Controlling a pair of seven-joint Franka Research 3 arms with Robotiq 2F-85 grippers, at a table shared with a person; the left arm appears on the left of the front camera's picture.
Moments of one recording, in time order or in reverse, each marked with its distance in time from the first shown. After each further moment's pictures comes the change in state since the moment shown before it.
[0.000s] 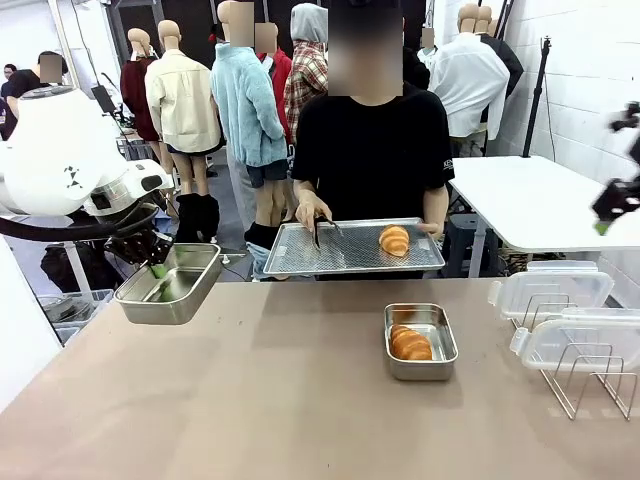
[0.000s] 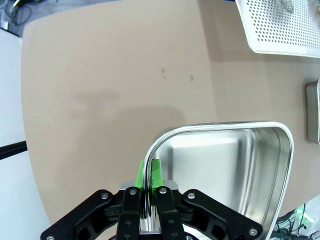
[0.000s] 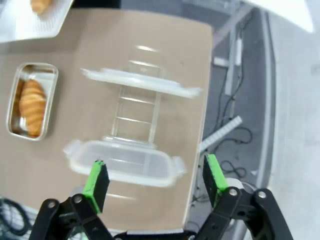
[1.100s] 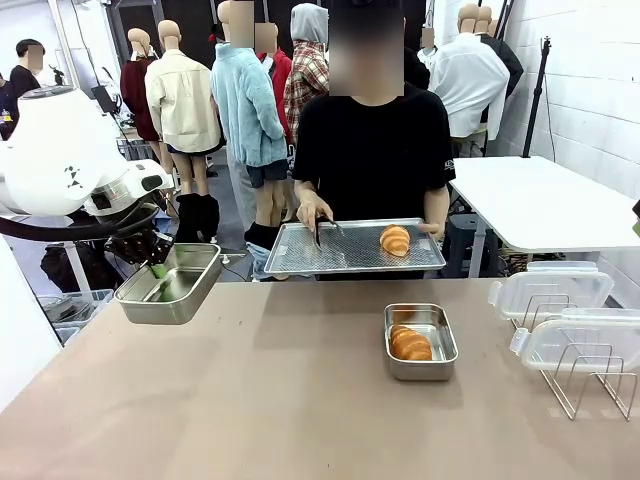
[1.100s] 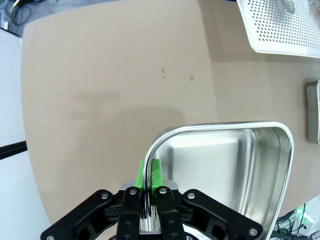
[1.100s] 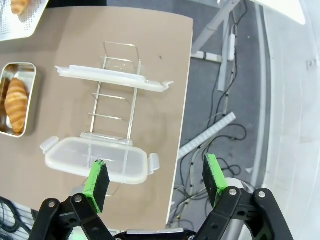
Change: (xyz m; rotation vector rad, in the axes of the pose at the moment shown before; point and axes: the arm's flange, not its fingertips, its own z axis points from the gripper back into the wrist) left arm 0.000 0.000 0.000 0.000 0.000 0.000; right arm -0.005 -0.038 -0.003 -0.009 0.009 0.002
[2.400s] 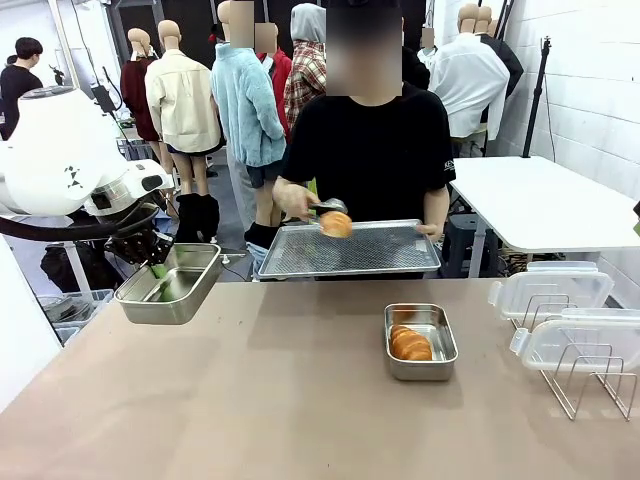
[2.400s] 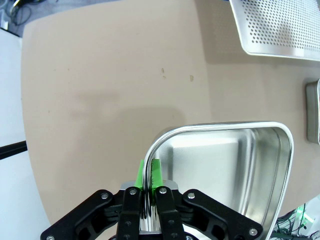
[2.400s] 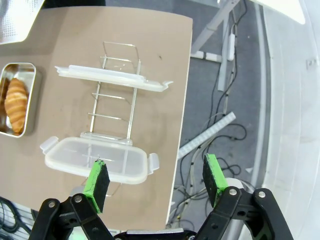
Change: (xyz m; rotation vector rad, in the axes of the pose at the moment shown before) left arm 0.000 0.000 0.000 0.000 0.000 0.000; right arm 0.000 0.000 0.000 -0.001 0.000 -0.001
